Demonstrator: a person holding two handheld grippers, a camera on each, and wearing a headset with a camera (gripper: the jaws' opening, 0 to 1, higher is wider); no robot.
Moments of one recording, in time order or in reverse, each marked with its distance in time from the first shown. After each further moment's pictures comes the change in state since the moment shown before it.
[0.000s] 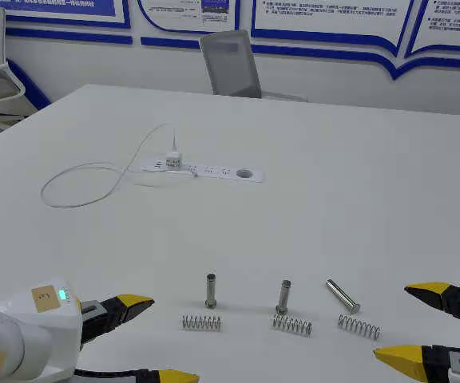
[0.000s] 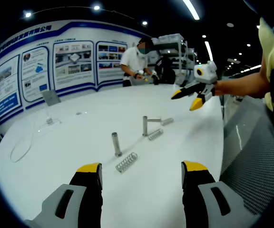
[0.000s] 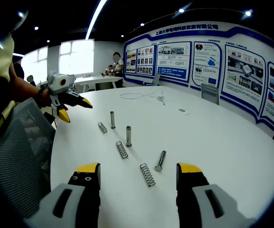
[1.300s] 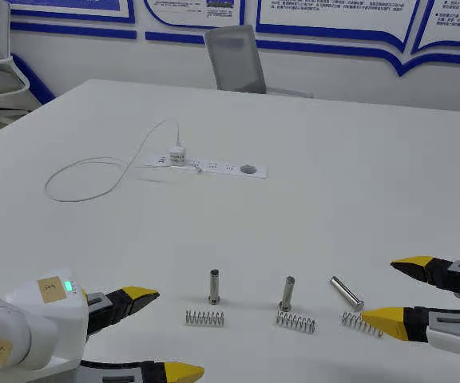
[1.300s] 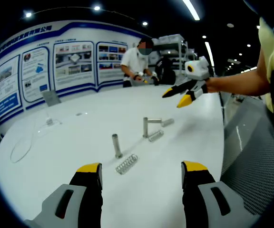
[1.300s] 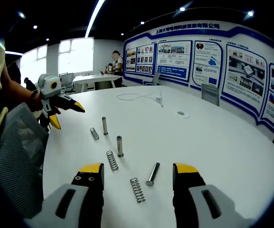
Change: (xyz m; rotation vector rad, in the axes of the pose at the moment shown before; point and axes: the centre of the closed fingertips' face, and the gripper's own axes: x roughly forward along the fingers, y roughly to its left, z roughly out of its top) left arm 0.002 0.001 0.003 -0.002 -0.007 0.002; right arm 0.028 -0.021 0.023 -0.008 0.018 -0.004
